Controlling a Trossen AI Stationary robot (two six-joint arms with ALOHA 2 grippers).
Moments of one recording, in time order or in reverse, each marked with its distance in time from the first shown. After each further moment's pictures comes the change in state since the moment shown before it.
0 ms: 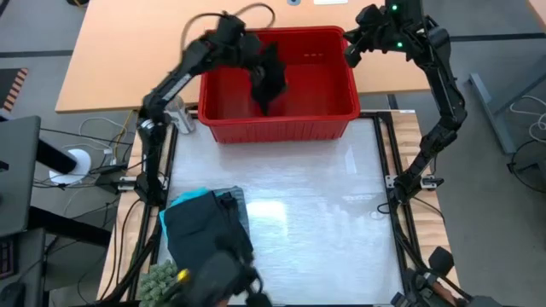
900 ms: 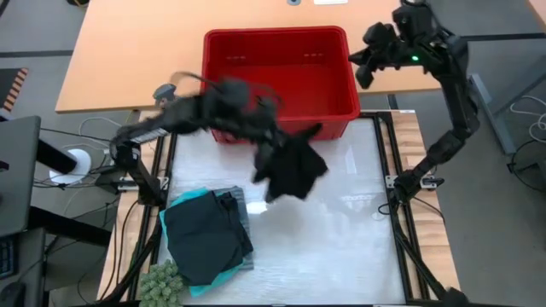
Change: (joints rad) left arm -0.654 -0.321 -0.156 0.107 0.116 -0.416; right arm 0.084 -0.098 -0.001 -0.227 -0.054 0.020
